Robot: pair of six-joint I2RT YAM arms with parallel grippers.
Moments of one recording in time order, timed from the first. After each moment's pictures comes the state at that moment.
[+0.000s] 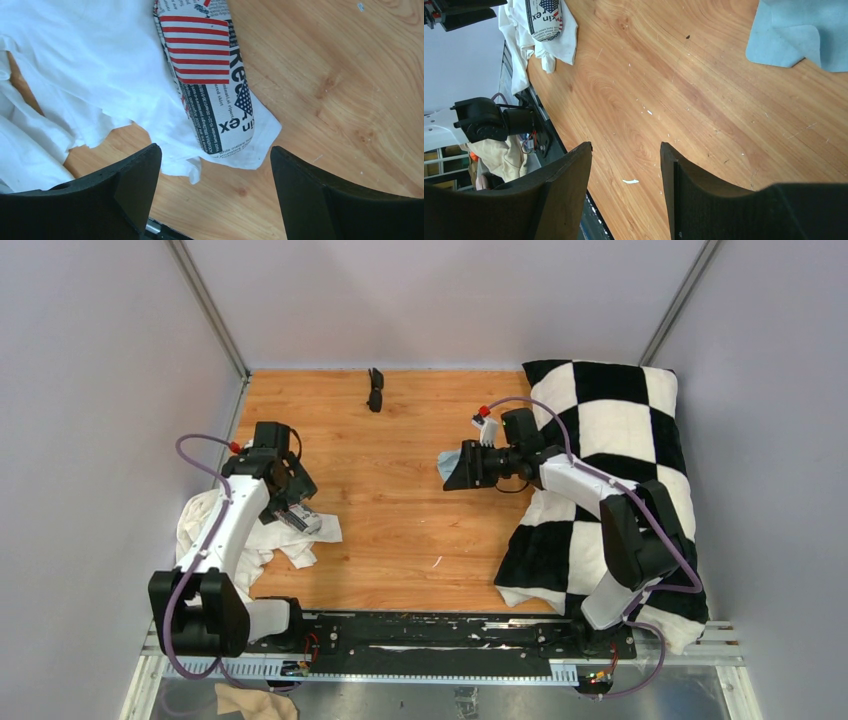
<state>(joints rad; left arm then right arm) -0.01 1.24 0.97 -0.88 -0.24 -0.63 0.41 1.65 1.03 -0.13 -0.75 0.36</state>
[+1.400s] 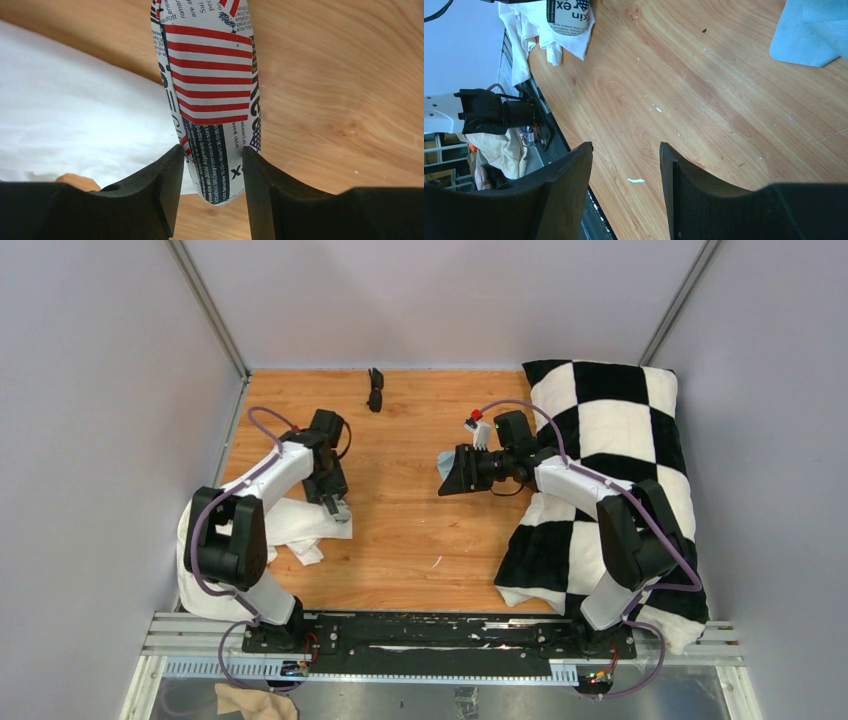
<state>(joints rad) -0.18 1.59 1.08 -0.78 -0.22 -0.58 0.45 1.65 1.03 -0.13 -0.75 0.35</state>
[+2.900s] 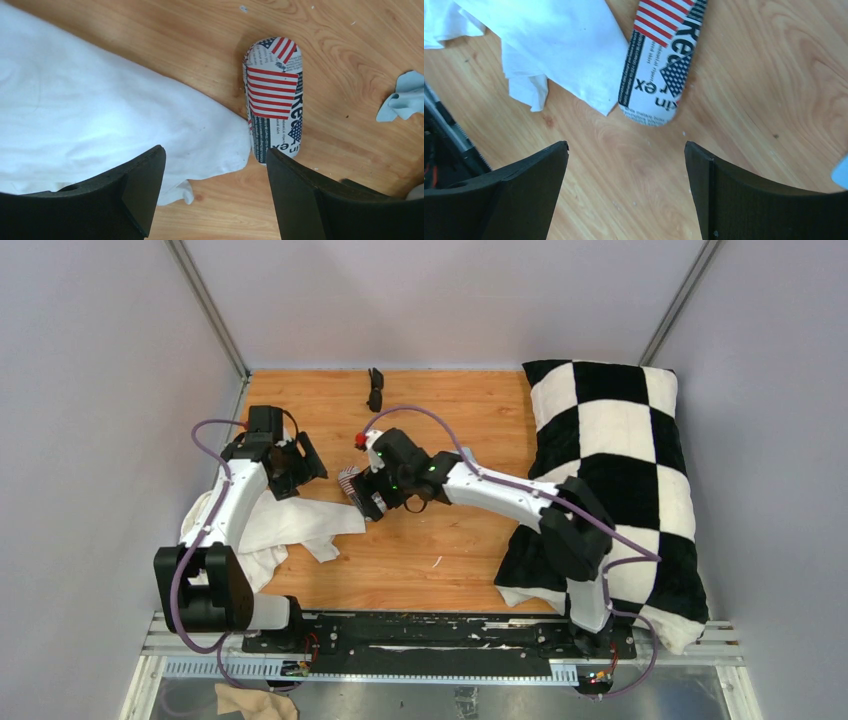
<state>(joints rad) 0.02 1.35 1.05 -0.73 0.07 -0.49 0.95 1.87 1.51 -0.37 -0.11 0.19</state>
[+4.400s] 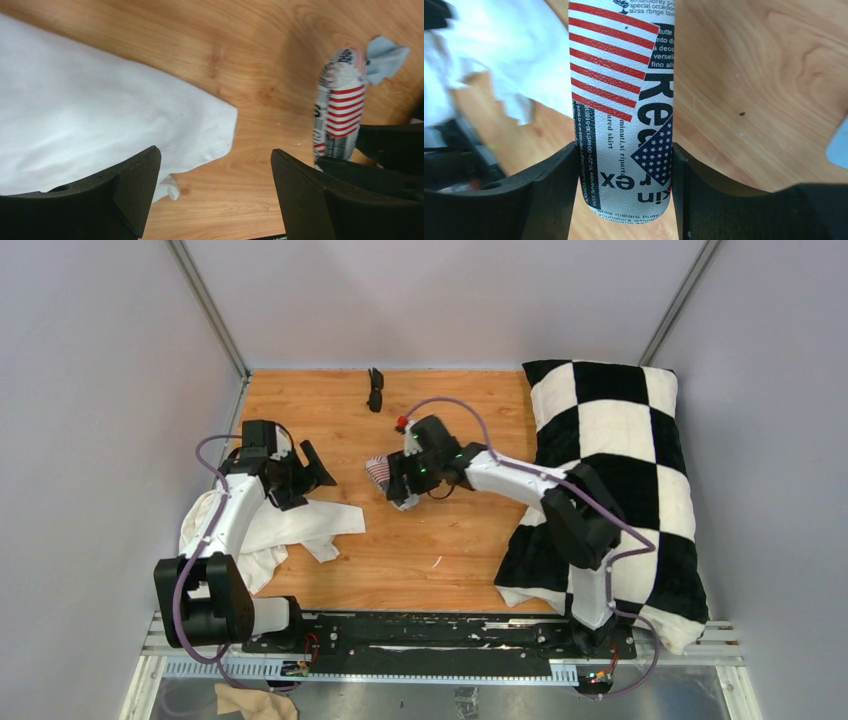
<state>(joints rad) 0.09 1.29 0.92 -0.66 0.25 -0.48 0.82 1.98 1.45 -0.29 -0.23 0.31</state>
